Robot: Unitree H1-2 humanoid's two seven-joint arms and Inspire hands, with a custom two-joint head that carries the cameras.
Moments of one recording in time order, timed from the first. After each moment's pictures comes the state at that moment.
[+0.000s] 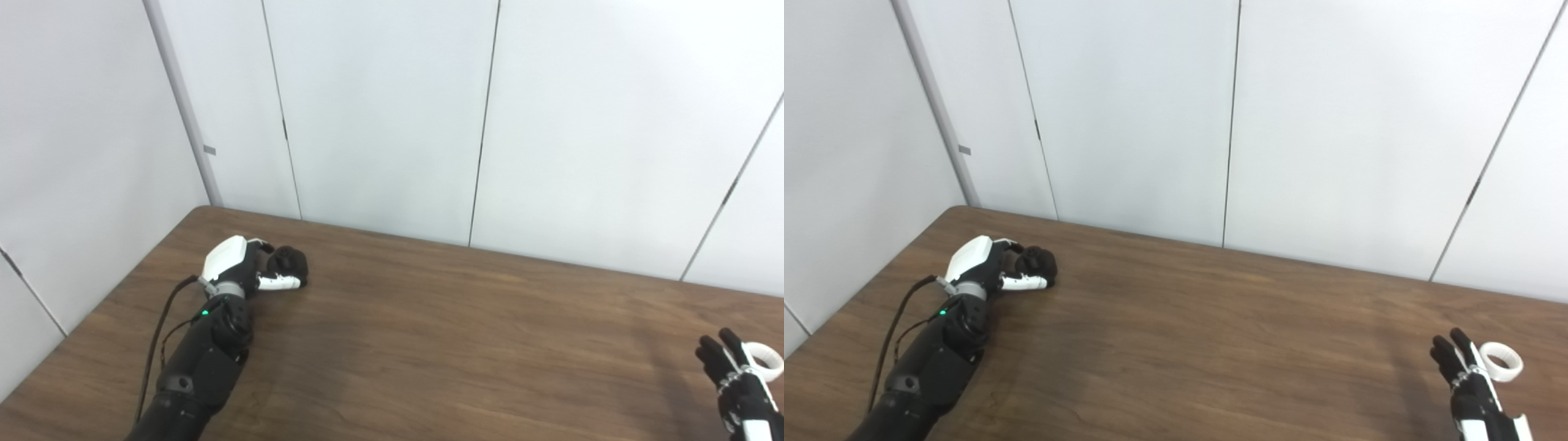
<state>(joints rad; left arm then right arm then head) -0.47 0.48 -0.02 0.45 0.55 0.41 0.05 0.01 -0.17 -0.10 0.01 0.10 -0.29 0.12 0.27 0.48</state>
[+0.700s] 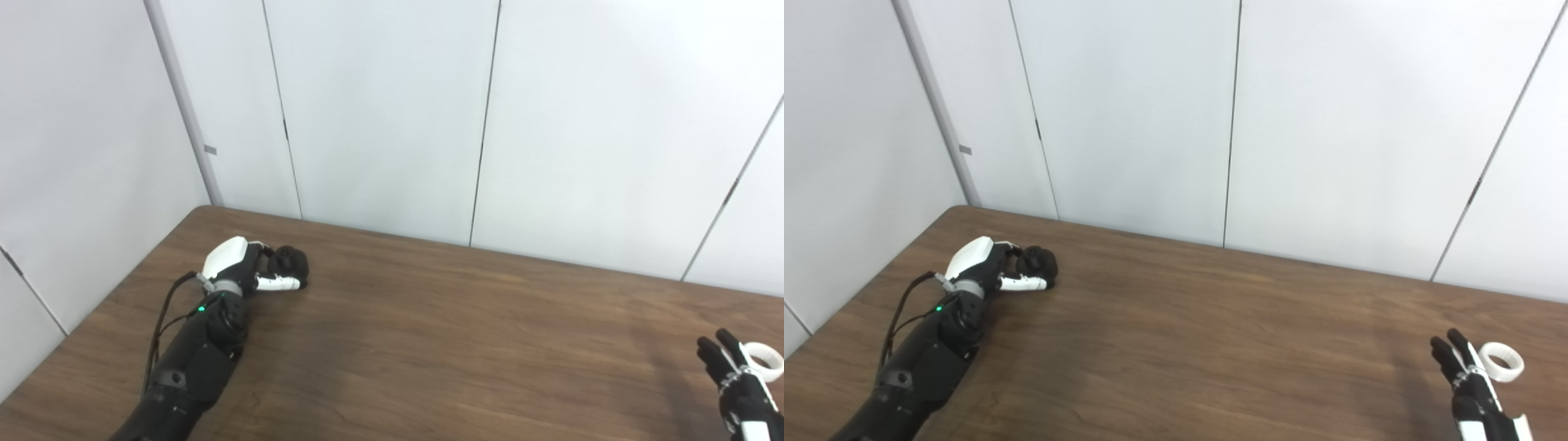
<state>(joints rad) -0.48 0.52 -0.07 0.45 0.53 0.43 0.01 0.01 -0.17 -0.10 0.01 0.08 -0.29 0.11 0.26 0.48</state>
